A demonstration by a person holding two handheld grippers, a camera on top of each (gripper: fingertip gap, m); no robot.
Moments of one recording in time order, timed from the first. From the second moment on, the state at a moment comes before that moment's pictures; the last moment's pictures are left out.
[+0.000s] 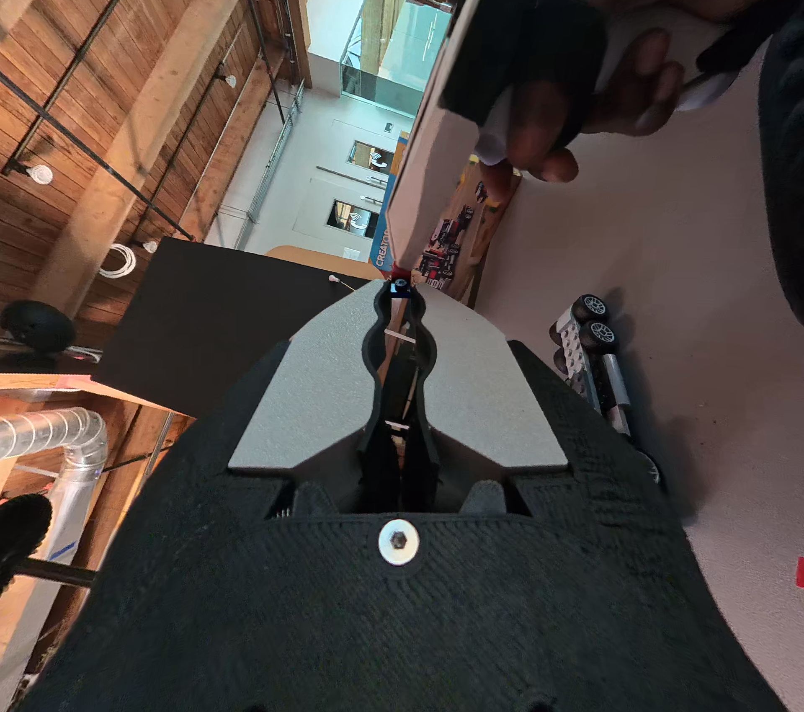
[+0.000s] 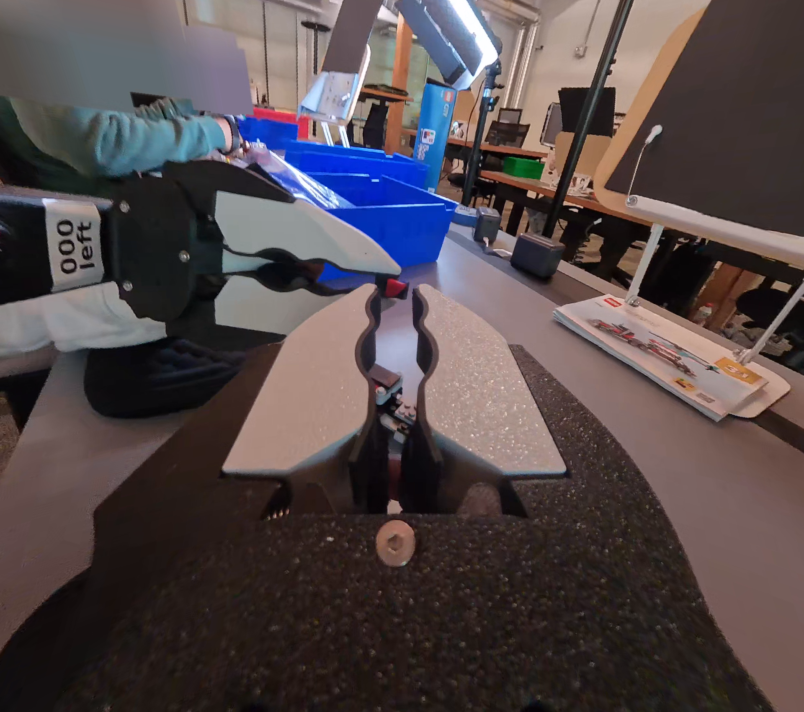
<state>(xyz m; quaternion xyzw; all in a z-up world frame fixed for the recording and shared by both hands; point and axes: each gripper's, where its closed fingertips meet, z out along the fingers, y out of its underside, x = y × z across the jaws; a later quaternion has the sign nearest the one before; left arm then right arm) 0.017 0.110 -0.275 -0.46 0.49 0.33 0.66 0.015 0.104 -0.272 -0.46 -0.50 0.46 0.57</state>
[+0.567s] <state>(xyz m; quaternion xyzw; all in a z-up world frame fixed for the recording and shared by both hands) 0.010 0.116 -0.284 -0.49 0.50 0.33 0.63 0.006 0.110 -0.282 -0.43 -0.58 0.20 0.67</state>
